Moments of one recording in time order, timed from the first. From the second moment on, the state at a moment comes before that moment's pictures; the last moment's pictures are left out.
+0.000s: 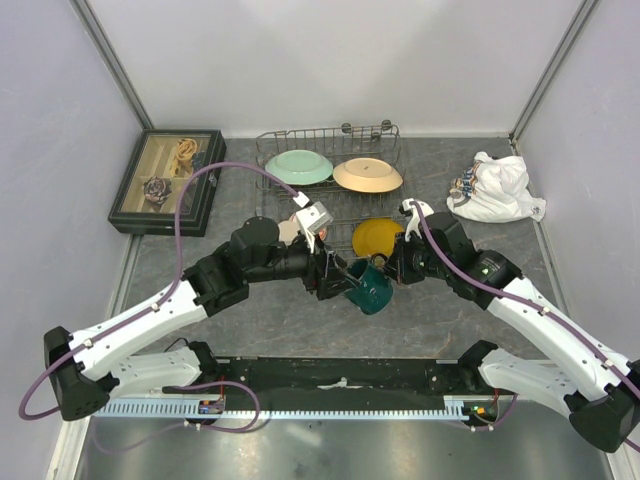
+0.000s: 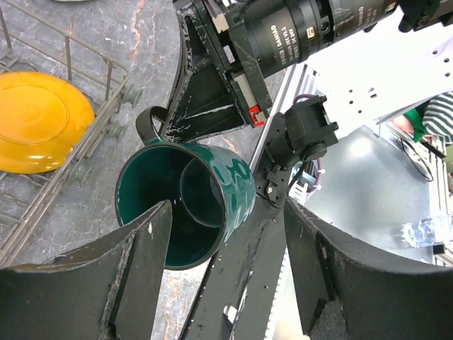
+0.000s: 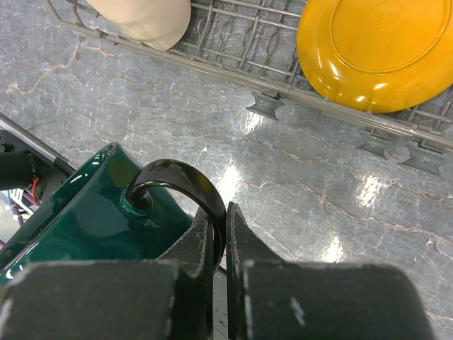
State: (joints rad) left arm -0.95 1.03 0.95 -0.16 0.35 -0.36; right arm 0.66 0.96 0.91 -0.64 -0.12 0.47
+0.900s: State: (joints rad) left arm -0.95 1.16 0.94 -0.12 0.45 -0.36; right arm 0.64 0.96 0.94 -0.64 -0.13 0.46
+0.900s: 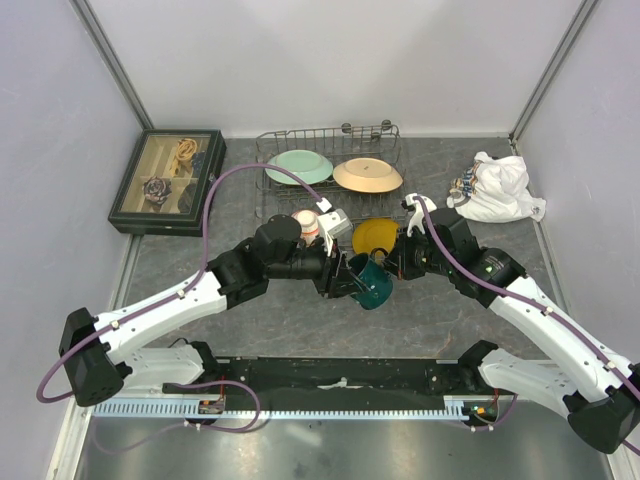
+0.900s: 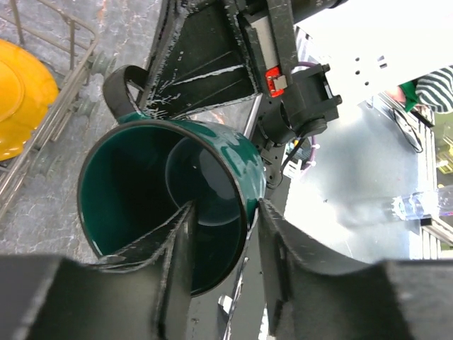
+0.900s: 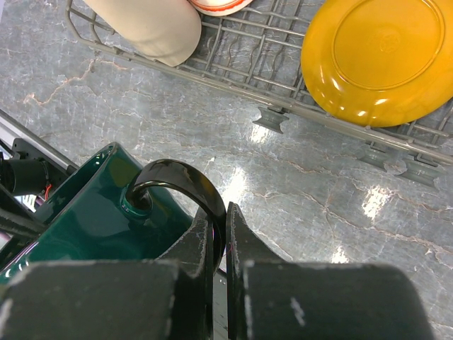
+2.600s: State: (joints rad) left arm -0.98 1.22 0.91 -0.19 0.44 -0.34; right arm 0.61 0.89 0.94 -0.59 -0.19 0.47
